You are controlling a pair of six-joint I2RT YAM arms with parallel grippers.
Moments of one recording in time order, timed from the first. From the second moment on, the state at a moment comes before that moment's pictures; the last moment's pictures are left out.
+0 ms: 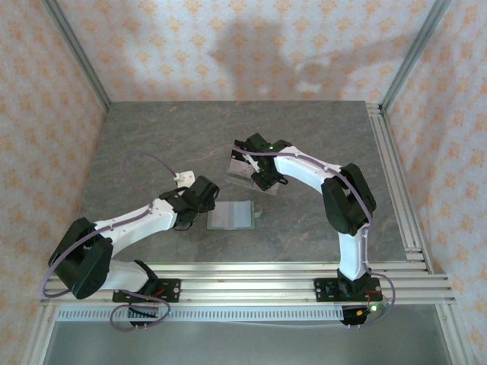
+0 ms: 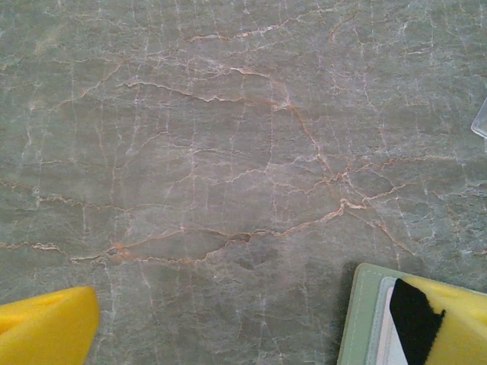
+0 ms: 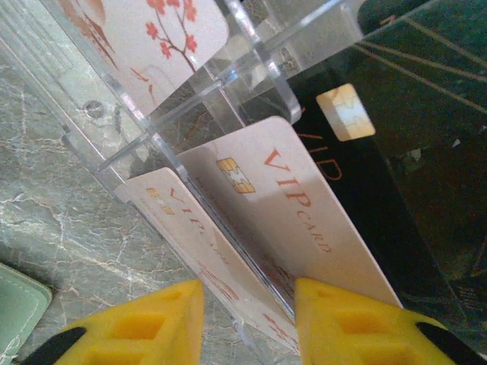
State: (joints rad) left arm -0.62 1.34 0.74 -0.54 -0.53 -0.83; right arm 0.65 1.97 1.52 -0.88 0.17 -0.06
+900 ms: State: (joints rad) left arm -0.62 1.35 0.74 -0.54 -0.52 -0.83; right arm 0.68 1.96 1.52 -0.88 0.14 -0.07
